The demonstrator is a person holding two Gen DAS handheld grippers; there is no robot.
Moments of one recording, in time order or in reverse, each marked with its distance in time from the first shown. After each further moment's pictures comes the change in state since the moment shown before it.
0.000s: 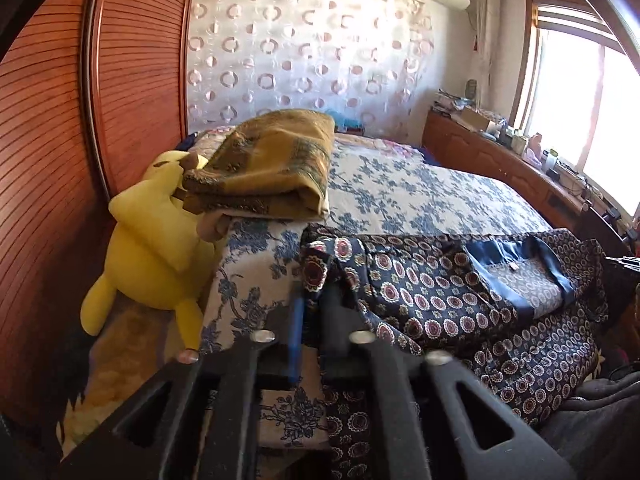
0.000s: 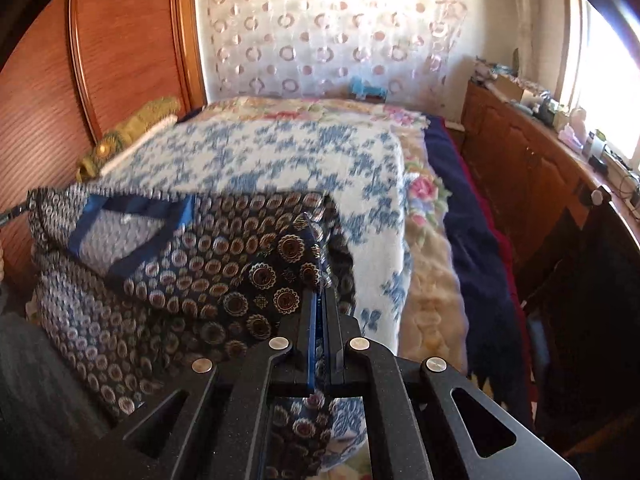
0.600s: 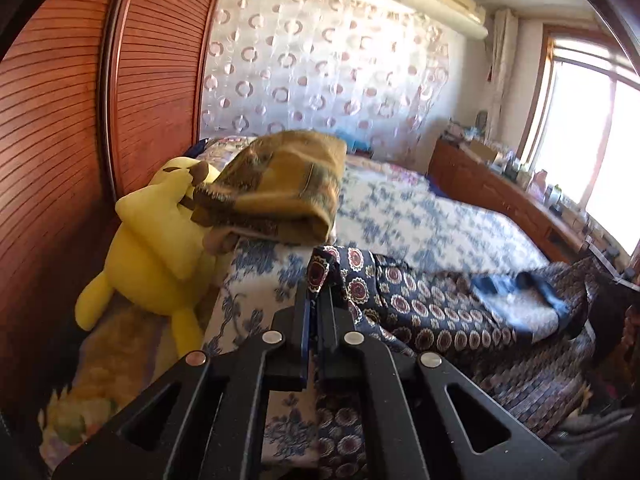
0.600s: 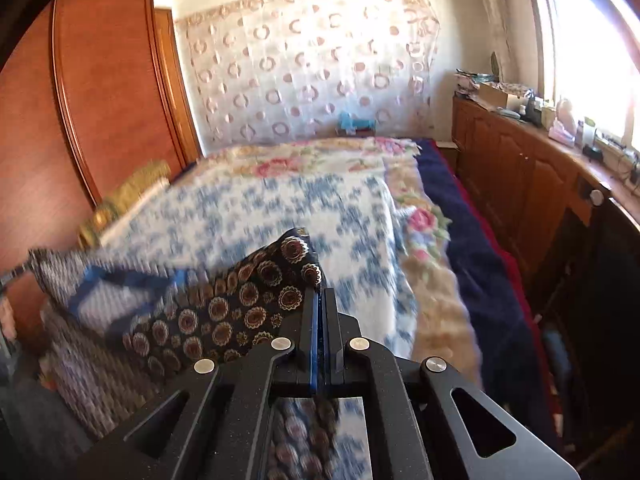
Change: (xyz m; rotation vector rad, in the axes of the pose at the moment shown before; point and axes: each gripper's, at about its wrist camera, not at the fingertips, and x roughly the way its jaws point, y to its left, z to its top) left arm -0.001 0.002 0.013 -0.074 -0.062 0.019; right arm -0.001 -0.021 0.001 0.123 -0.157 0.024
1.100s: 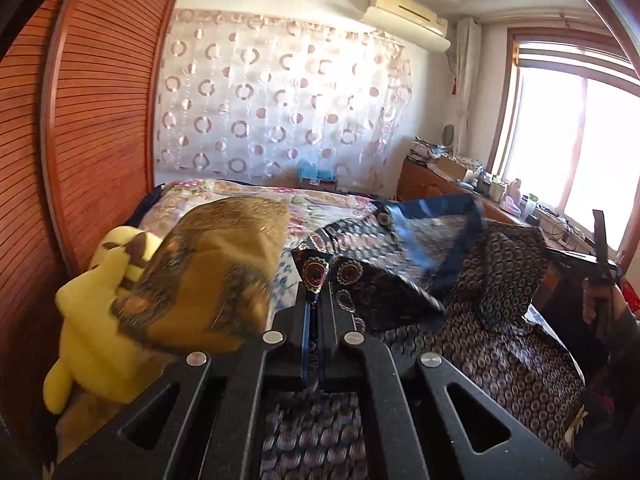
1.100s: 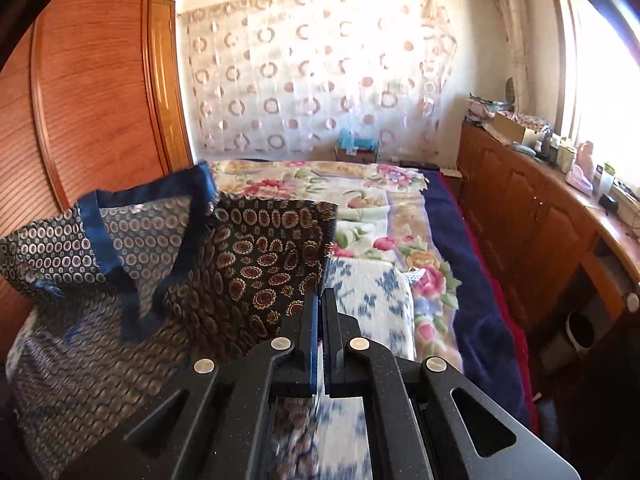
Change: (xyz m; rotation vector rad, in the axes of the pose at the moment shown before) left arm 0.033 -0.048 0.085 0.062 -0.112 -0.111; right arm 0.105 0.017 0.143 -0.044 -0.096 -0.021
